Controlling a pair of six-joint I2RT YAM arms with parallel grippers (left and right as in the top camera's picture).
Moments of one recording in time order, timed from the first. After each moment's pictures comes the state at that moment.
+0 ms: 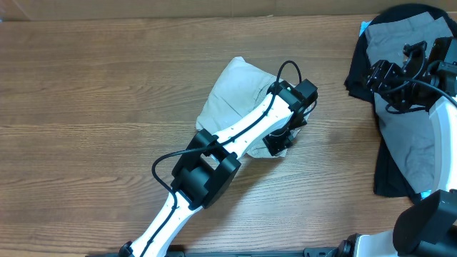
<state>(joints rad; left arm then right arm) -0.82 2.44 2.10 -1.27 -0.08 0.23 -0.33 1.64 1.46 -0.89 -0.46 0.24</state>
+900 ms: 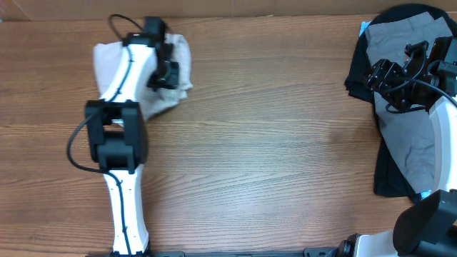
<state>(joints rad) -0.04 2.43 2.07 -1.01 0.02 -0.03 -0.33 1.64 1.46 -0.88 -0.44 0.26</state>
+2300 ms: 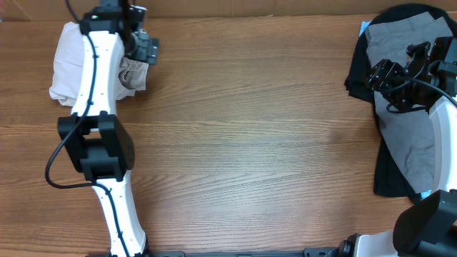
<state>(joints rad) 0.04 2.31 2.24 -1.05 -0.06 0.20 -0.33 1.64 1.46 -0.88 -0.41 0.28</state>
